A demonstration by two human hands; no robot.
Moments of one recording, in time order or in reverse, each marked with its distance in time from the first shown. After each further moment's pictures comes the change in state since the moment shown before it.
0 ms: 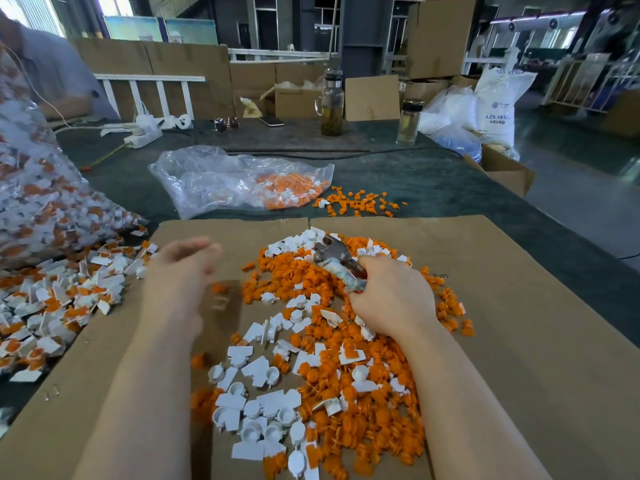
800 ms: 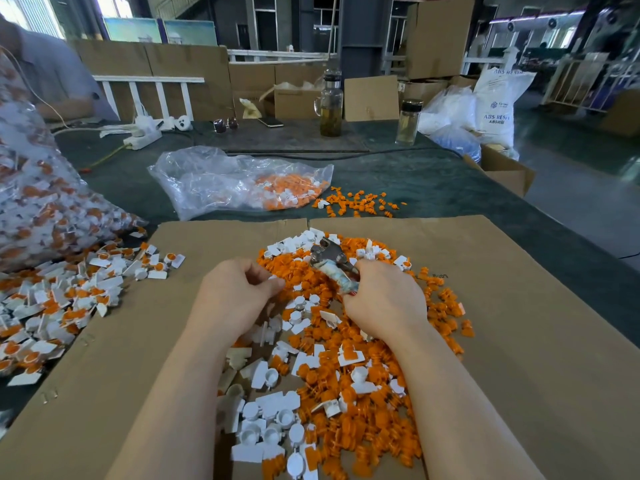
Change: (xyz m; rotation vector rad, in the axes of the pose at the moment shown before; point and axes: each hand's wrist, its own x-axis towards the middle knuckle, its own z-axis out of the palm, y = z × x) left_hand -0.012 -0.014 0.029 0.807 -0.312 0.216; right_hand 0.001 -0.005 0.008 0.017 -0.015 0.053
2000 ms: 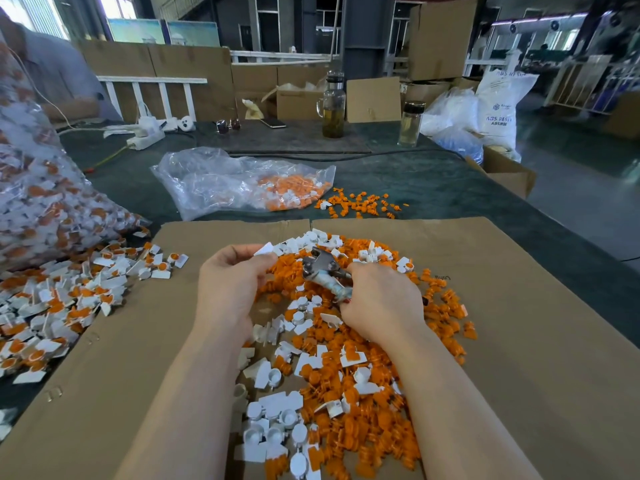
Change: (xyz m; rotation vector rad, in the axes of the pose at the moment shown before) left_hand -0.001 0.013 0.004 -0.936 0.168 -0.234; right_hand -0.002 -0.009 0.001 -0.094 0.009 -0.081
